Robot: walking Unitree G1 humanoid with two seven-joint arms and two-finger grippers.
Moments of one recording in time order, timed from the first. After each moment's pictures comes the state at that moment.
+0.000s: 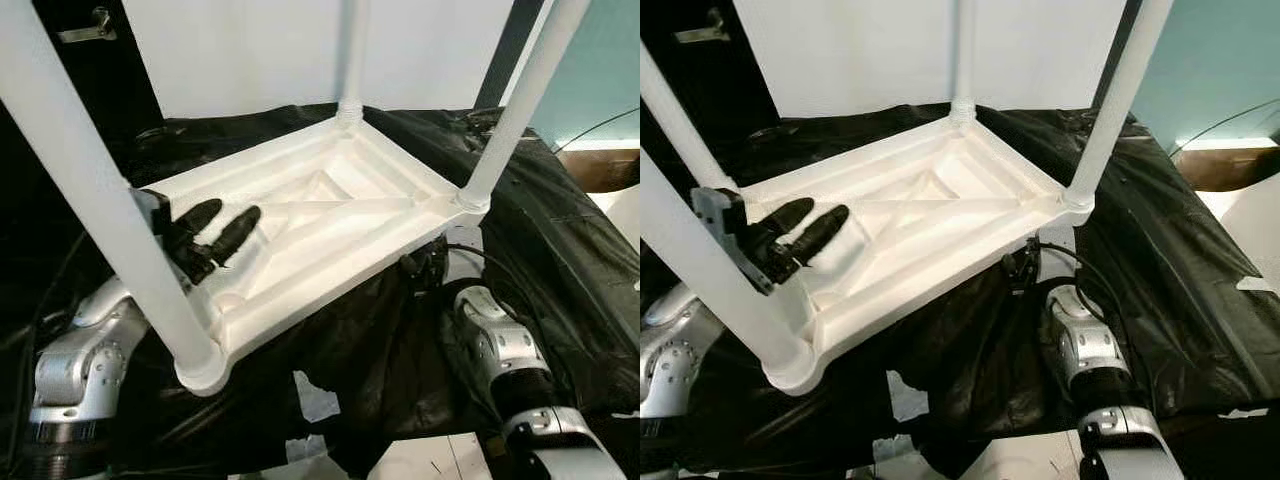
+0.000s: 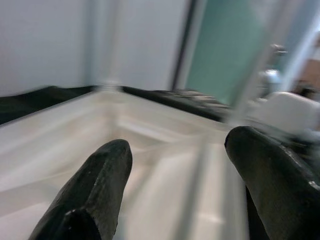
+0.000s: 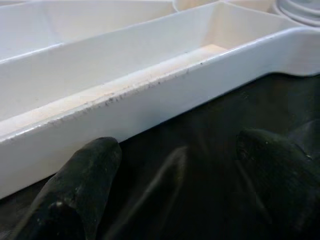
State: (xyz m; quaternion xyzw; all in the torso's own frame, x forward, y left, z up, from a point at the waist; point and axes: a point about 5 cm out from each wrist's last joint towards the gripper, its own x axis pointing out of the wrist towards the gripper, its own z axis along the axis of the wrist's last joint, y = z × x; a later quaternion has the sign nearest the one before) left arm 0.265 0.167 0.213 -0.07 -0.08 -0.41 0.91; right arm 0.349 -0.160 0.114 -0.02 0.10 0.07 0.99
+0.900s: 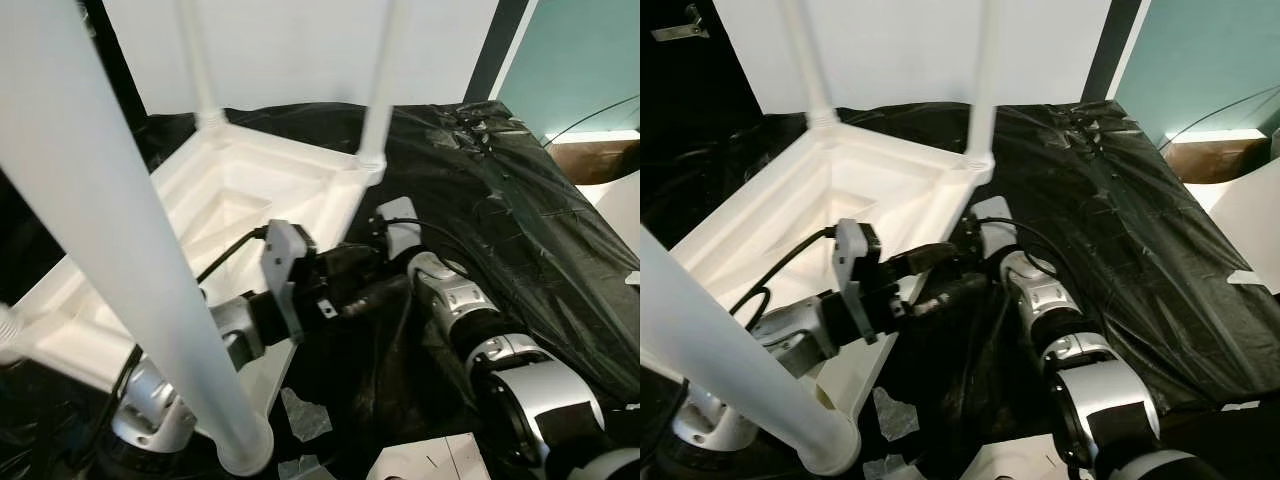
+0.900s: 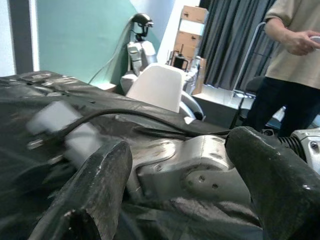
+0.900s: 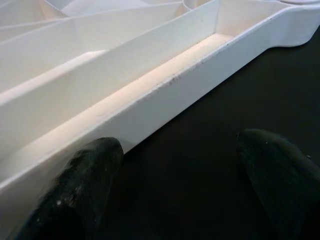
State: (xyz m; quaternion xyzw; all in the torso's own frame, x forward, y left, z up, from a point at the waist) left arm 0.231 0.062 0.210 -0.06 -0.04 -0.60 0.80; right arm 0.377 -0.074 0.134 -0.04 0.08 0.30 0.95
